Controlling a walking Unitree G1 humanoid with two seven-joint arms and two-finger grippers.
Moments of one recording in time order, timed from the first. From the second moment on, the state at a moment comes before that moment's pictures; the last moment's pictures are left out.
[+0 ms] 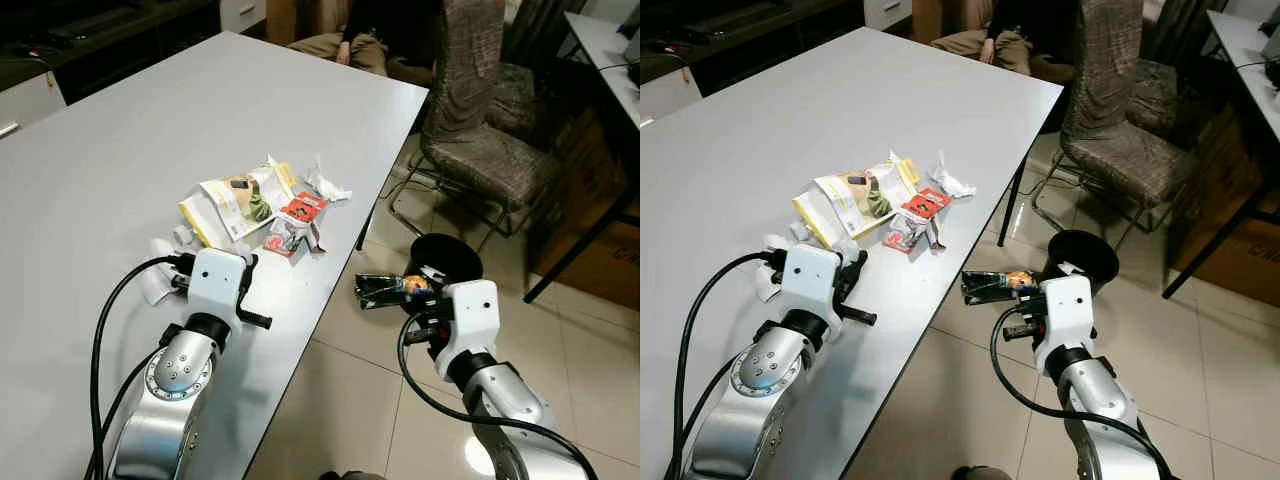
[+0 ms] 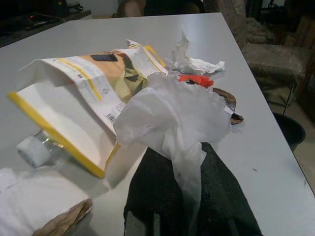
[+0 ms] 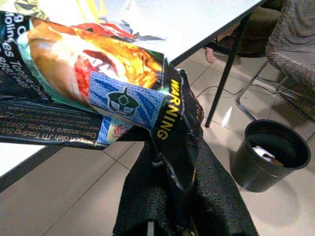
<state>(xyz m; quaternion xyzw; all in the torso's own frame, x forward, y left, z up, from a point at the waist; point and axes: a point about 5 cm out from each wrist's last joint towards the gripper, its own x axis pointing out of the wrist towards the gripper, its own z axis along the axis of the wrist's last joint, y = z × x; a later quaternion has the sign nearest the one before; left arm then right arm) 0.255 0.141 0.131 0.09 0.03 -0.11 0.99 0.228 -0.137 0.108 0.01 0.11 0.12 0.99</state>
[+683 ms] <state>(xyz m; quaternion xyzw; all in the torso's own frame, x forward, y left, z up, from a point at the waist) 0.261 0.139 0.130 0.09 0.04 -0.12 0.99 0.228 -0.138 0.106 0.01 0.12 0.12 0.99</state>
